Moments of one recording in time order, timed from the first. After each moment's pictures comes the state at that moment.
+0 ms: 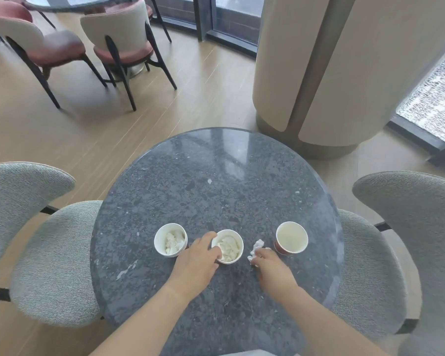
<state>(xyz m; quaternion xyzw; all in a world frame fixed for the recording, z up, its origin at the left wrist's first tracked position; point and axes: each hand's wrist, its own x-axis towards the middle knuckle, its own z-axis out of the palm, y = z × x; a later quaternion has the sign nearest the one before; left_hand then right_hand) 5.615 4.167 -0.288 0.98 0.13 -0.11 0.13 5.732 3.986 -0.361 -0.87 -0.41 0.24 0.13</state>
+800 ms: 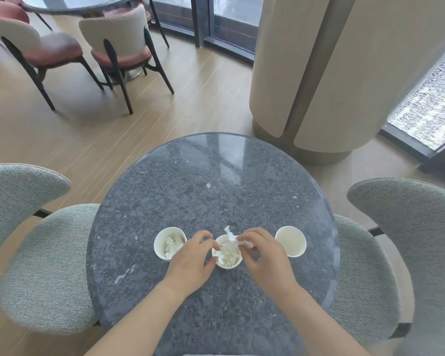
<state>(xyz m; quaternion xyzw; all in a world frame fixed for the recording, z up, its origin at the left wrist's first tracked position) 5.616 4.179 -0.284 0.94 0.19 -0.03 0.27 5.718 4.020 -0.260 -0.81 -0.37 0.07 0.44</state>
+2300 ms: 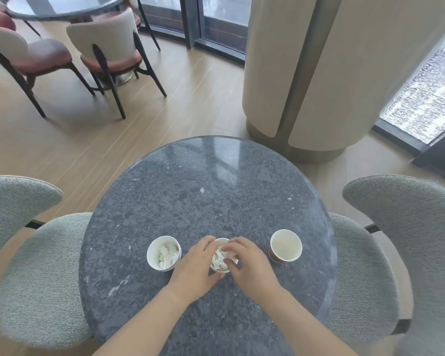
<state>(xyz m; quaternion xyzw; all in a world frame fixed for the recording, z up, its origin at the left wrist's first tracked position) 5.631 4.172 -0.292 0.95 0.15 -0.08 0.26 5.718 4.035 -0.283 -0.83 -0.38 0.14 0.39</state>
